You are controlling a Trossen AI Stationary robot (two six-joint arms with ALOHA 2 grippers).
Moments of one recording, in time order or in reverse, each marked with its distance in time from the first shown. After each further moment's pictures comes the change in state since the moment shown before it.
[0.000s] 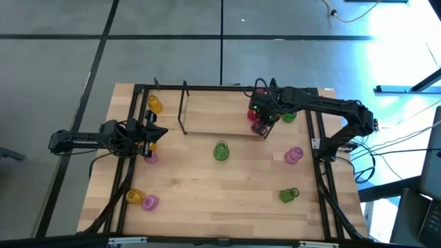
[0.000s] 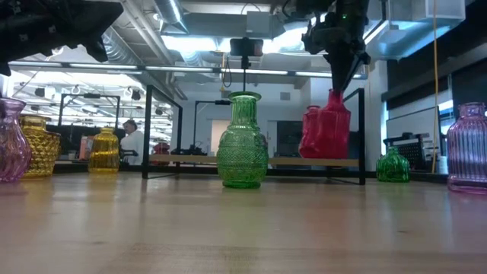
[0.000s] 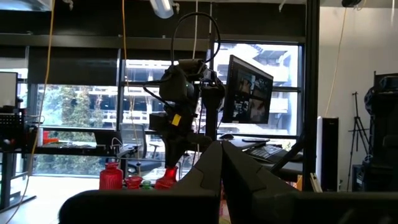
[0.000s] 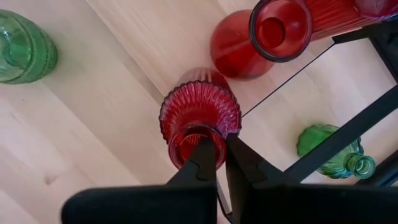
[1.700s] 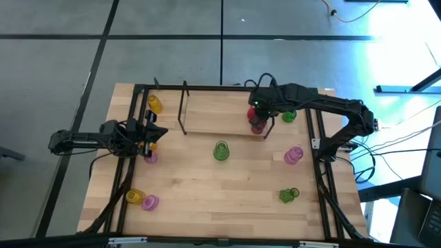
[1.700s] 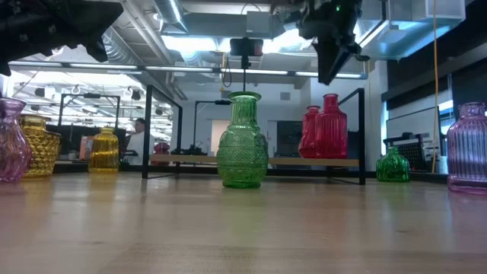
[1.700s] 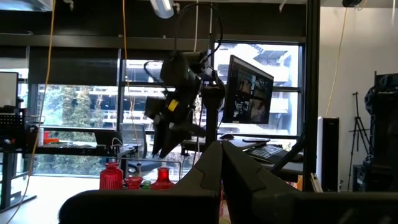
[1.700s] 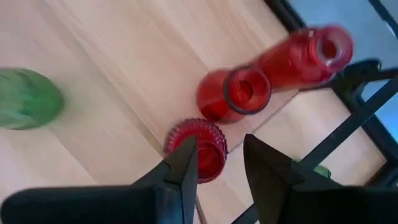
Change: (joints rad) left arm 0.000 0.000 0.000 0.000 -0.002 0.000; right arm 0.027 -0.007 0.083 0.047 0.114 -0.022
